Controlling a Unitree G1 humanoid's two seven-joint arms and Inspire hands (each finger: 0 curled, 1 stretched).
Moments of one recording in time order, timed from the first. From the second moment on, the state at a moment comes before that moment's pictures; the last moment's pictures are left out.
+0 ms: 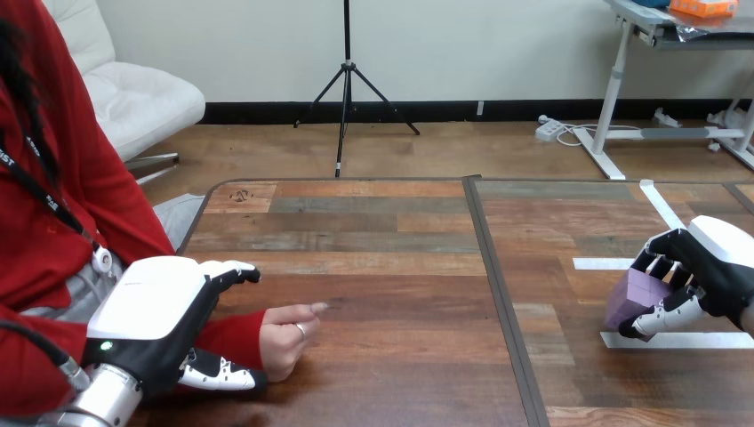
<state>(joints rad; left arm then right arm) 0.10 0.54 -0.02 0.08 0.85 -0.31 0.03 -0.47 -0.74 0.22 0.98 -0.47 -0.38 0.03</state>
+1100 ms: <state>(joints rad) -0.03 0.59 -0.11 0.25 0.83 -0.26 -0.03 -0.46 -0.74 0.19 0.94 -0.46 -0.35 0.03</state>
